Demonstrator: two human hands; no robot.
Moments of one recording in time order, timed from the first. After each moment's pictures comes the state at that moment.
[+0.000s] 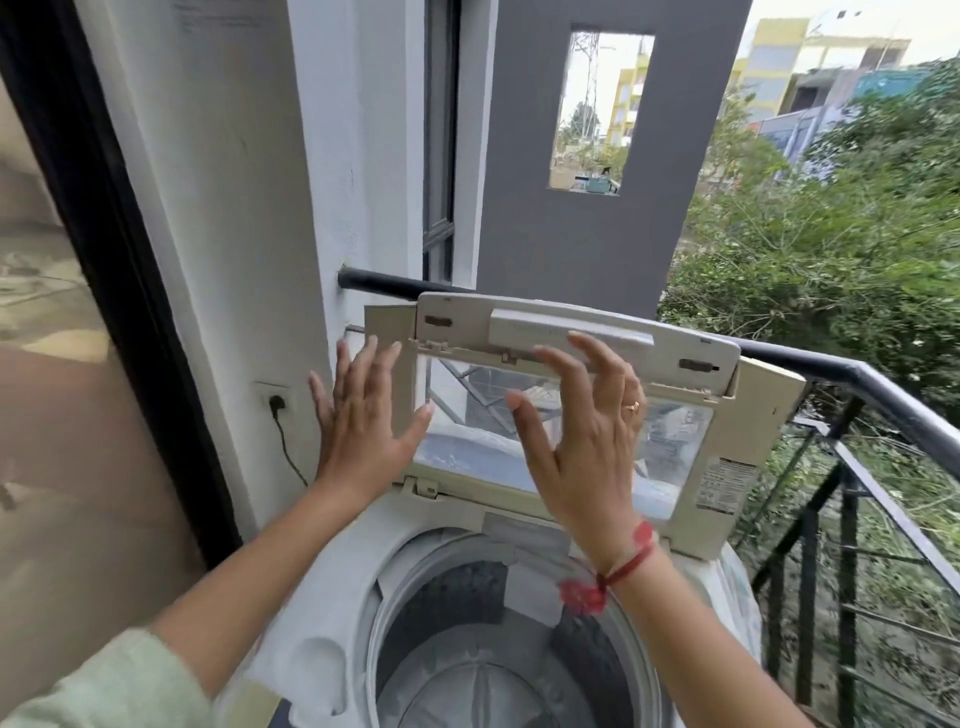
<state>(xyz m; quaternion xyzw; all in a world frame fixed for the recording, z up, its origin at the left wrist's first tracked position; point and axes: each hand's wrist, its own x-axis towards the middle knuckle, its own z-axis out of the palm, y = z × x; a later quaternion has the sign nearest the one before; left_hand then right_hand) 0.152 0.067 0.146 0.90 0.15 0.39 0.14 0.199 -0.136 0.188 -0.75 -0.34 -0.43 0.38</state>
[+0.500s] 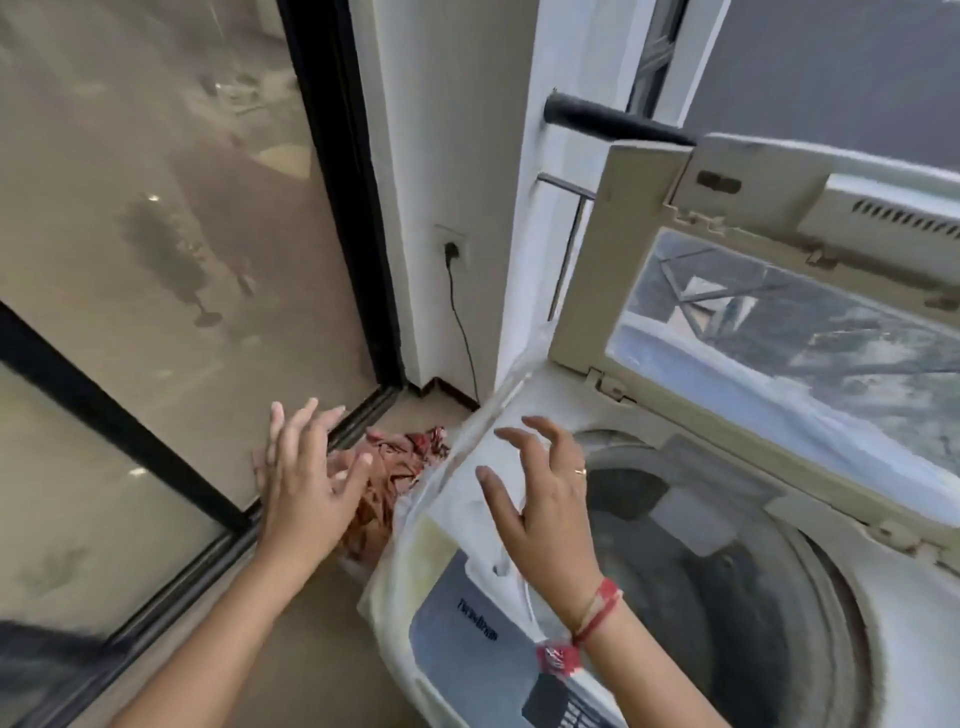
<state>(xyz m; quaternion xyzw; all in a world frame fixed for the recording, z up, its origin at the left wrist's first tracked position) -0.062 0.156 0.004 0.84 0.43 0.28 0.16 0.100 -0.011 0.033 -0.80 -0.46 -0.02 0.39</state>
